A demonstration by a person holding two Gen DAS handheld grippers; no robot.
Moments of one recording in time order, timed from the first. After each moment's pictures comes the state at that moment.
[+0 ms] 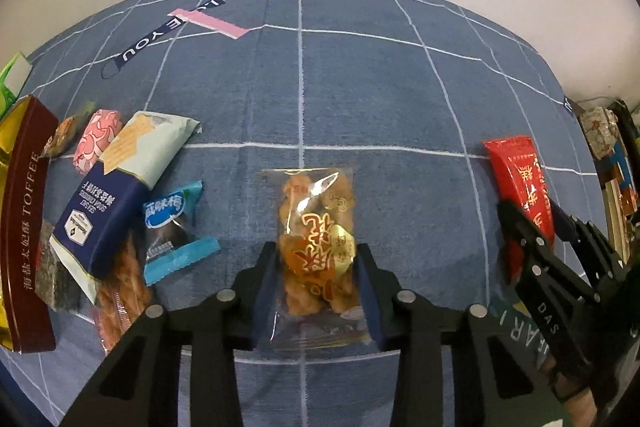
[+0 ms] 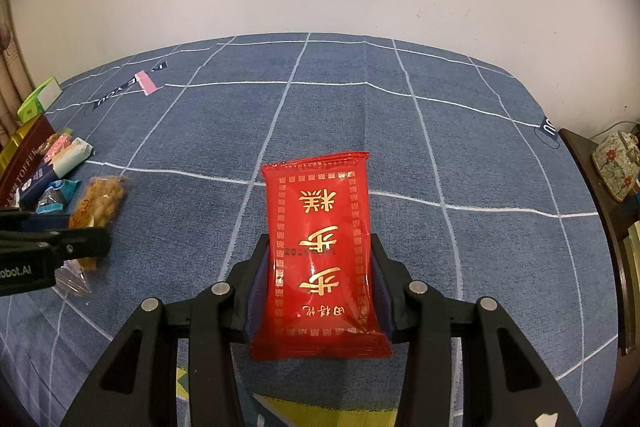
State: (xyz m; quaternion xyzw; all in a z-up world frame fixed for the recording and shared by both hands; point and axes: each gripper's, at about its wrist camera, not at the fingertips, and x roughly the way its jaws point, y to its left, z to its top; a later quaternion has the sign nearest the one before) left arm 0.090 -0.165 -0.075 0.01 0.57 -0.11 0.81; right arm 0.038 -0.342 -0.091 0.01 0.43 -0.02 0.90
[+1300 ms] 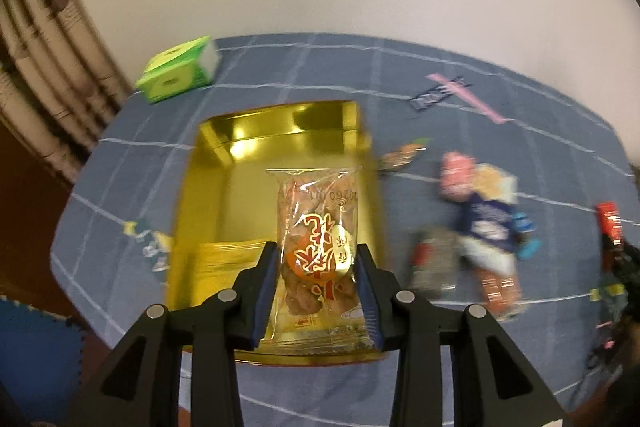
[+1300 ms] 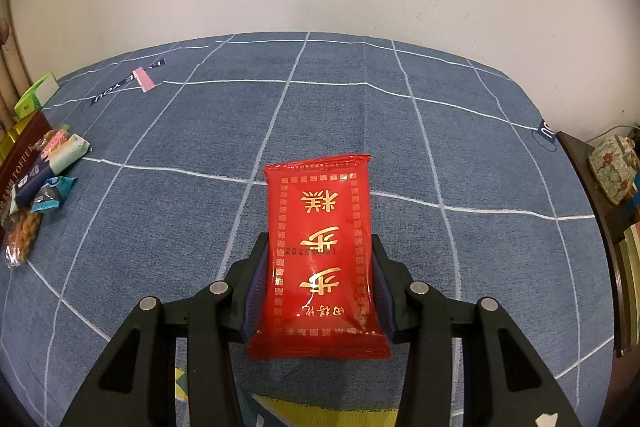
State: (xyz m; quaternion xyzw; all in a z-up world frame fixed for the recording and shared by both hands) left arm 0.053 0.099 0.014 0.02 0.51 0.06 0.86; right arm 0.038 -0.342 -0.092 0.00 0.43 -0.02 0.90
